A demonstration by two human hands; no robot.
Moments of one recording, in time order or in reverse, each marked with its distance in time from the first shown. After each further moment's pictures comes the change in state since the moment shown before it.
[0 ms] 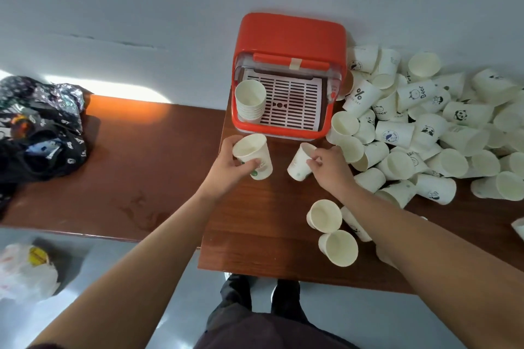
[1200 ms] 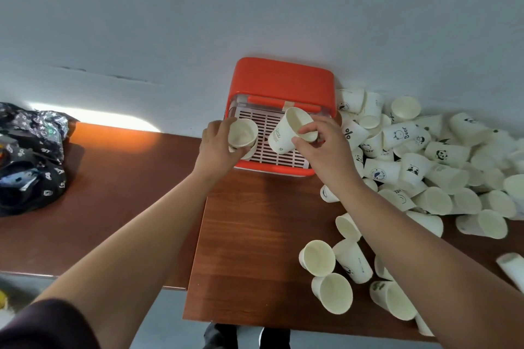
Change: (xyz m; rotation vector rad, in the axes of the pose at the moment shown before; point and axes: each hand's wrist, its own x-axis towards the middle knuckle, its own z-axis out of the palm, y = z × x) left_hand 0.106 0.042 -0.028 0.550 0.213 0.229; right_hand 0.029 -0.085 -0.085 0.456 0.258 -0.306
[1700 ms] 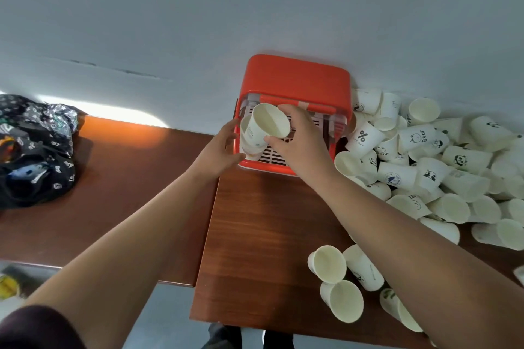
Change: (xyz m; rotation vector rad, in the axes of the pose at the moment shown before) left_hand 0.009 -0.033 -0.015 -0.235 -0.275 -0.108; right_hand 0.022 -0.028 0.055 -0.102 -0.111 -0.099
